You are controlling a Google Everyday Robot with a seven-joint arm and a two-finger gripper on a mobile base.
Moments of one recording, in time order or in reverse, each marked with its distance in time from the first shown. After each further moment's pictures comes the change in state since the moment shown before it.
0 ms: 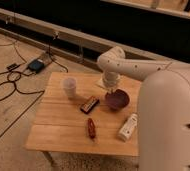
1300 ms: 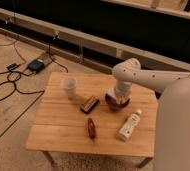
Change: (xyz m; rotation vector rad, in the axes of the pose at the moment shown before) arm 0.061 -0.030 0.040 -0.075 0.088 0.128
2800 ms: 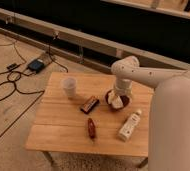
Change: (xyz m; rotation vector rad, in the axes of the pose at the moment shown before) arm -0.009 0.001 -0.014 0.026 0.017 0.019
